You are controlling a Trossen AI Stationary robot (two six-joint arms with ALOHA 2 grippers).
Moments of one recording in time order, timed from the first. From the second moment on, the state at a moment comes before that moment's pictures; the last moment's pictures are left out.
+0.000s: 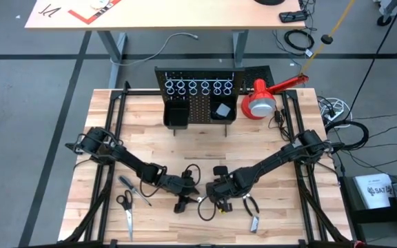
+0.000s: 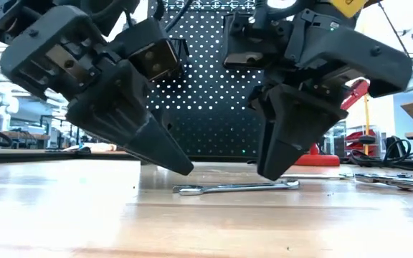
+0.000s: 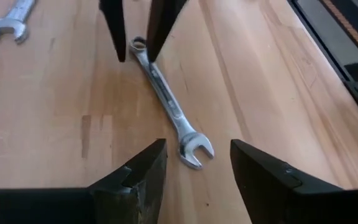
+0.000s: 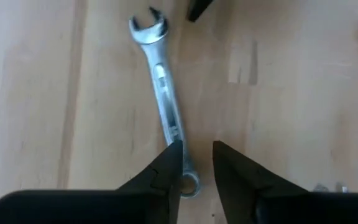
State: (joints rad) left arm -0.39 1.90 0.77 0.54 0.00 -0.33; right arm 0.40 1.98 1.29 -0.49 0.14 0.31
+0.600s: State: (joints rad) left arm -0.38 1.99 0.84 0.37 -0.06 -0.46; right arm 0.39 1.98 1.30 -0.47 0.18 0.31
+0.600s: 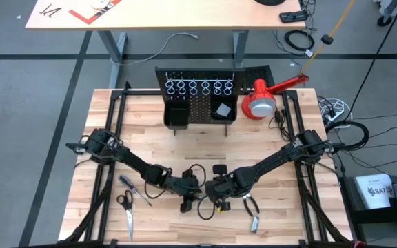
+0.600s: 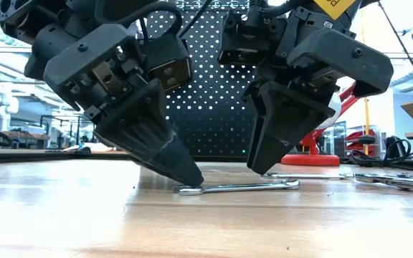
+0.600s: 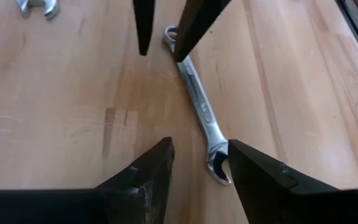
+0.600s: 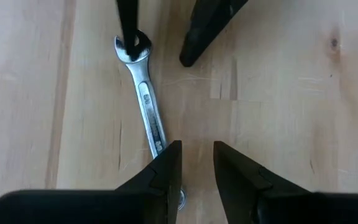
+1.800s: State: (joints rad) left arm -0.43 1.97 0.86 0.34 -0.13 -0.49; right arm 0.40 1.86 1.30 -0.49 0.22 0.22
